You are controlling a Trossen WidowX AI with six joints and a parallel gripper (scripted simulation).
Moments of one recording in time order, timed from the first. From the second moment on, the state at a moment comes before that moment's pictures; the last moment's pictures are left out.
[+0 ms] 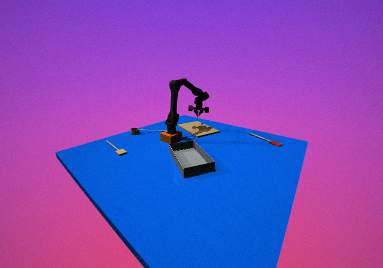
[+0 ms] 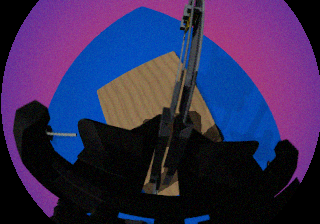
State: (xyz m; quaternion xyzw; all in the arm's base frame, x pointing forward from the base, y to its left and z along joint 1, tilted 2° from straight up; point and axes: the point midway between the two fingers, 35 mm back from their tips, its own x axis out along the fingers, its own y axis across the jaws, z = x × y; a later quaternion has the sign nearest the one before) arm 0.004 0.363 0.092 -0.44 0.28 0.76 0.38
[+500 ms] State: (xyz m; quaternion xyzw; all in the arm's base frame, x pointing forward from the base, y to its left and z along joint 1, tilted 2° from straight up) arm 0.013 0.360 0.099 -0.30 0.22 0.83 0.42
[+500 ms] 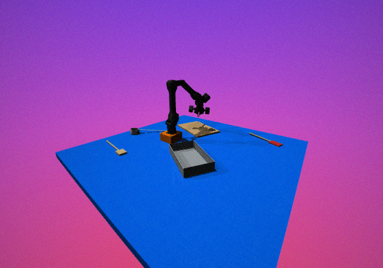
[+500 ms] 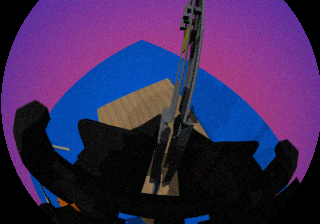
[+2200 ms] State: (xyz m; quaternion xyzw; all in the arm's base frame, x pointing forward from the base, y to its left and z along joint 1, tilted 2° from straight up) arm 0.018 0.320 0.121 -0.15 0.08 0.89 0.43
